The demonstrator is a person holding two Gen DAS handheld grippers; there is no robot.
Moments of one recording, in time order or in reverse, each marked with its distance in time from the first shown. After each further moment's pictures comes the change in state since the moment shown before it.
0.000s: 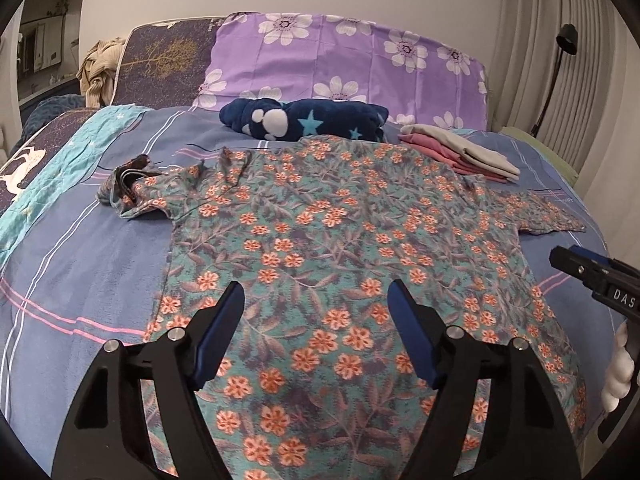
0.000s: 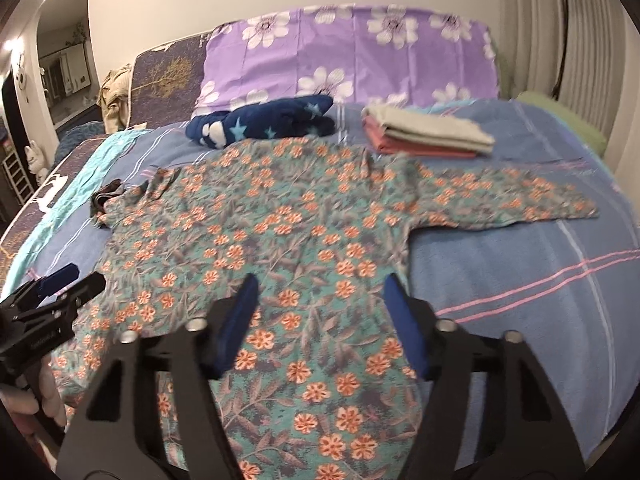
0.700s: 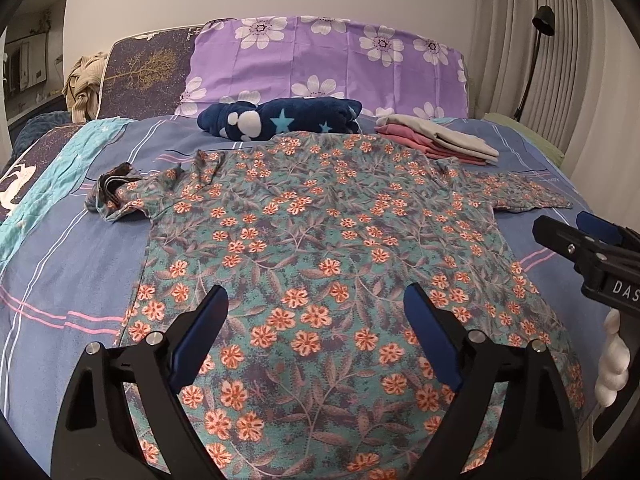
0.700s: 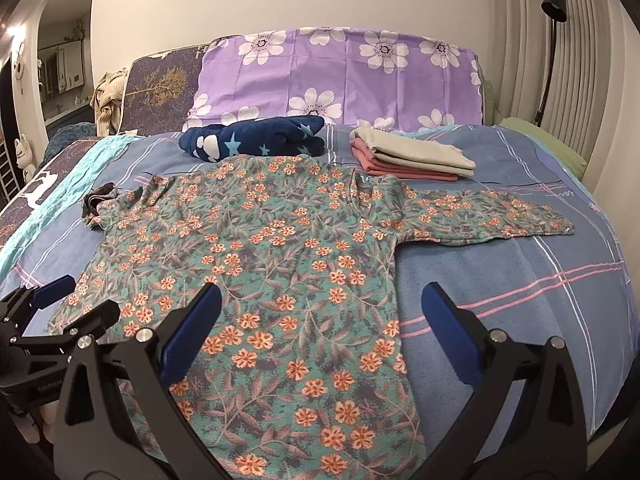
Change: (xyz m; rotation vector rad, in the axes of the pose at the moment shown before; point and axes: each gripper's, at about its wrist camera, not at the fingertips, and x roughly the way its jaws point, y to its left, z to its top) left arm -0.012 -0.035 -0.019 0.071 -0.011 -0.031; right arm -0.026 0.018 -0.009 -0.041 -0.099 -0.102
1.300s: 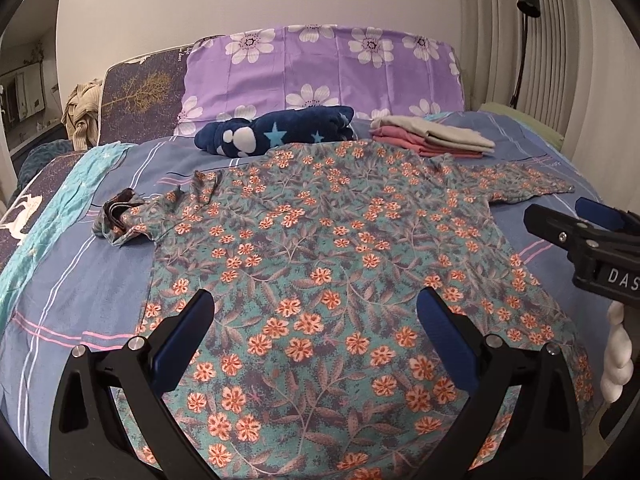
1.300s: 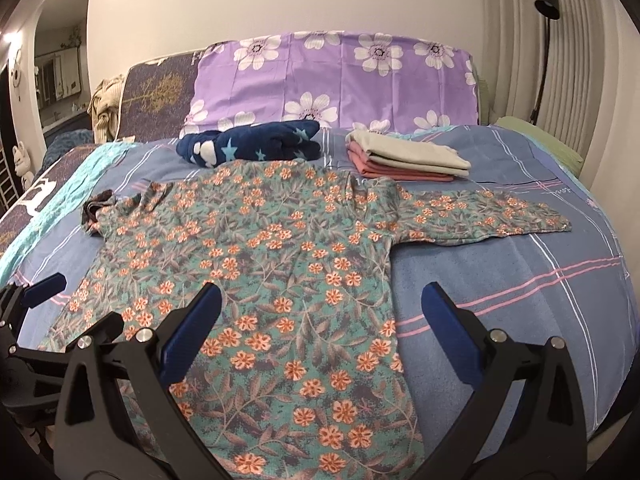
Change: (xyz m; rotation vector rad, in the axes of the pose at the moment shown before) left arm -0.010 -0.022 0.005 0.077 -0.027 0.041; right arm -0.005 -0.006 0.000 0.034 -0.013 0.003
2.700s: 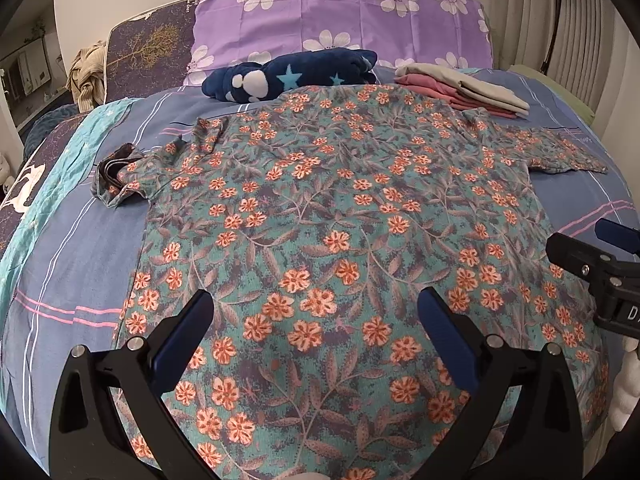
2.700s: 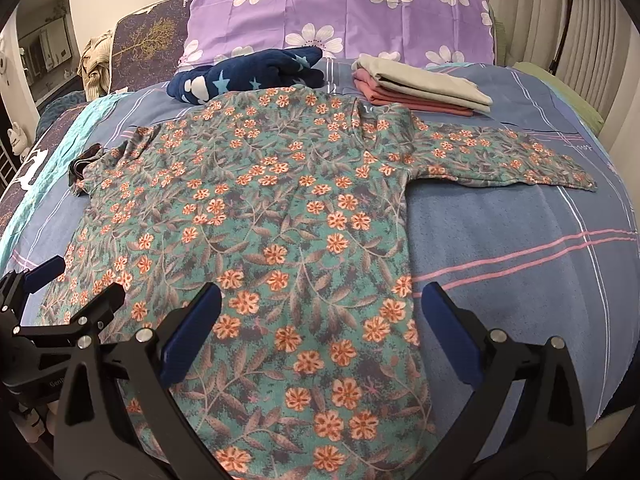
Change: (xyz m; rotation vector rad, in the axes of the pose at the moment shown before) left arm 0.046 -0.003 0.001 -0.023 0.205 0.081; right arm 0.048 -0.004 -0.010 0.006 0.251 0.026
